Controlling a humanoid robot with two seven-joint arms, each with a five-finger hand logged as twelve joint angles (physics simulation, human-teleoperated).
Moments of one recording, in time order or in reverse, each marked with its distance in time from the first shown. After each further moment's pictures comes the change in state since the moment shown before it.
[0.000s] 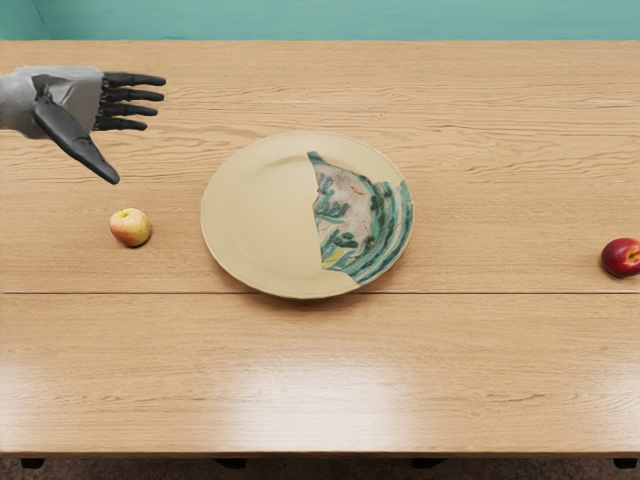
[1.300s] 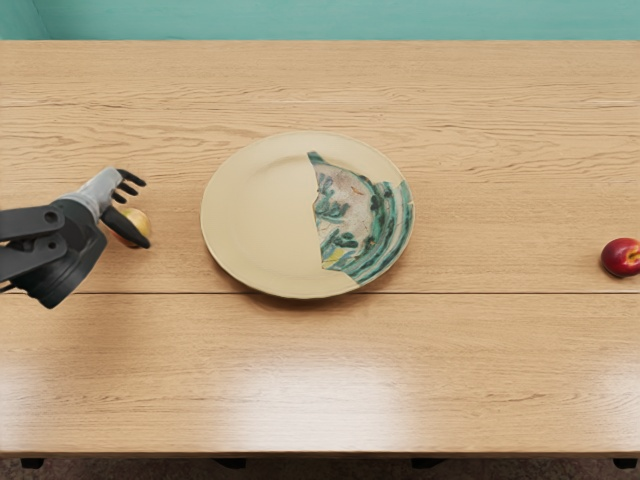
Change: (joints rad) left arm -0.031 -0.269 0.639 -0.179 0.448 1.169 0.131; right arm -0.016 0.000 -0.001 -0.001 0.000 -0.005 0.000
